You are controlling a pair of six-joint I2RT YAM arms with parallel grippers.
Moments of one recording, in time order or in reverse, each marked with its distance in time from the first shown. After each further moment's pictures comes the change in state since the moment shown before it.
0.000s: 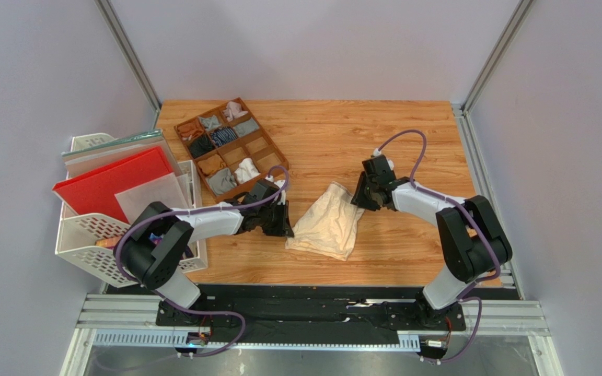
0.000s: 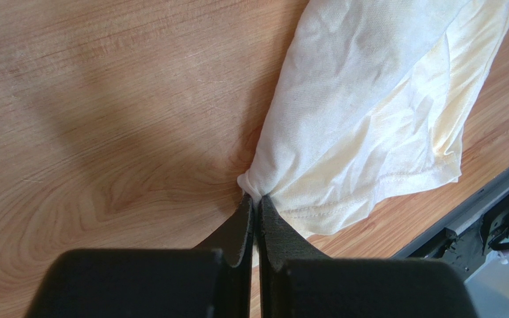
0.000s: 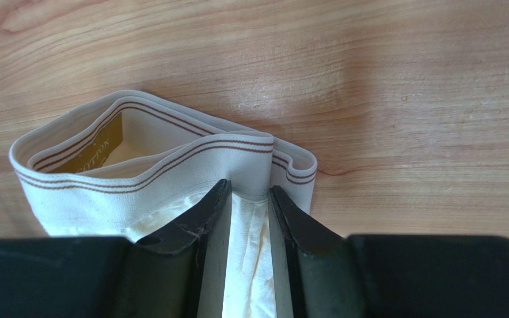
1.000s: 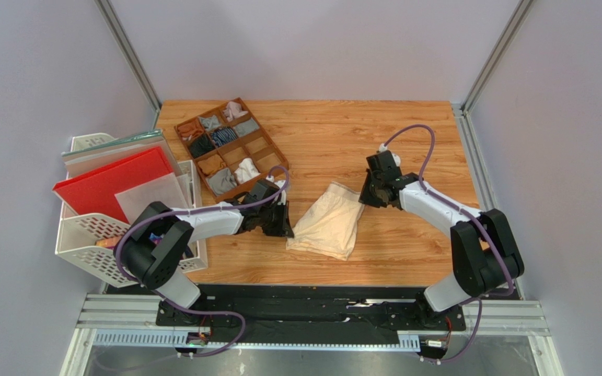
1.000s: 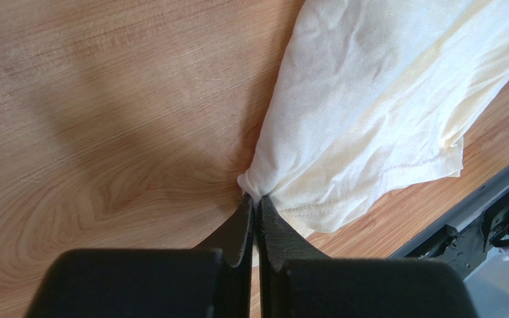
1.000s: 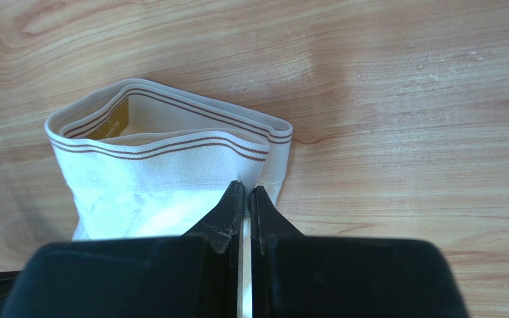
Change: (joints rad) left arm 0.000 0.000 0.003 -0.008 0.007 0.008; right arm 0.000 -0.106 0.045 -0.160 0.057 -0.013
